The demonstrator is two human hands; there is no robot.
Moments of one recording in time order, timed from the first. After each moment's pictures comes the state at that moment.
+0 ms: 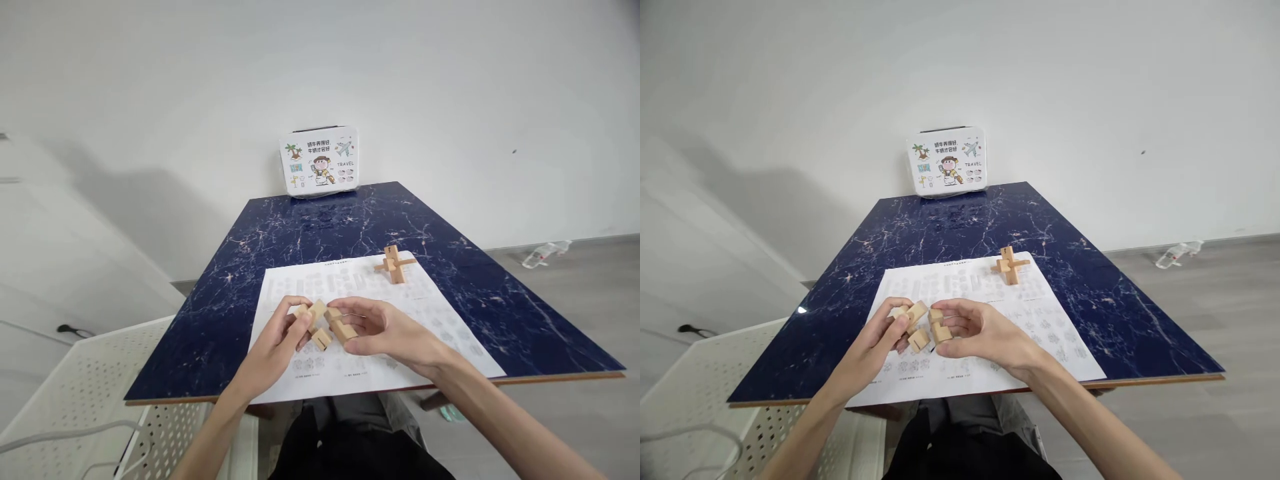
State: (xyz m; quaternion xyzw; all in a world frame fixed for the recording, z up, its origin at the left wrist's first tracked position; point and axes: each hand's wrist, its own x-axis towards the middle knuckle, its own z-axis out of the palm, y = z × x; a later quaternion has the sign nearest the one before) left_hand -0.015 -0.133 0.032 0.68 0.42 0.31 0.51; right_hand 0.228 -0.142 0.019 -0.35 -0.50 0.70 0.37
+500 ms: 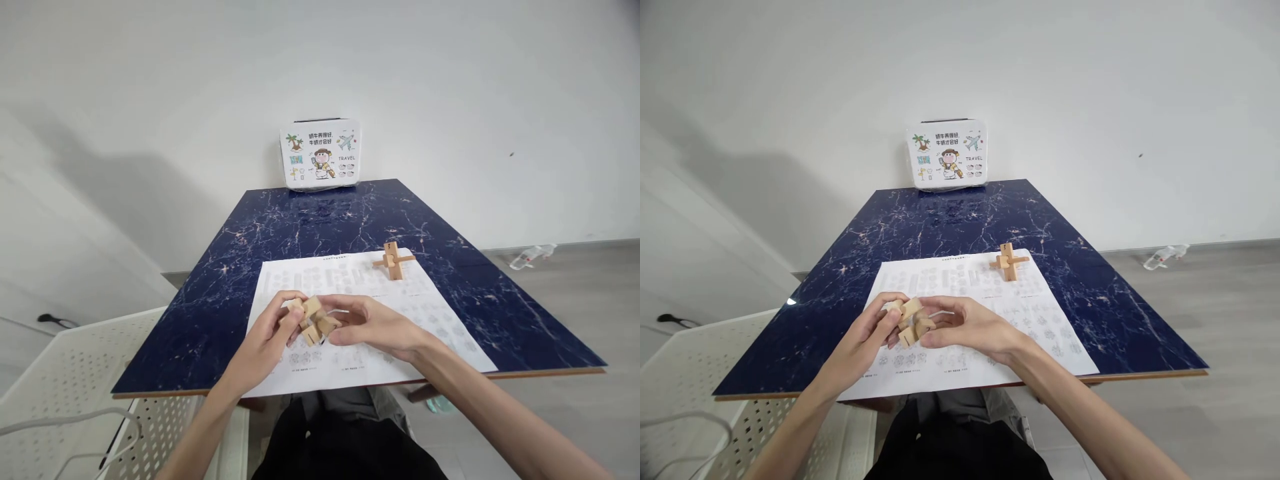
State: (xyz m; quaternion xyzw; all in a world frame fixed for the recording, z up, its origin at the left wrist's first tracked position) left_hand -0.025 -0.132 0.026 0.67 0.43 0.33 0.50; right_hand 0.213 -0.129 0.023 -0.31 -0.52 0.73 0.32
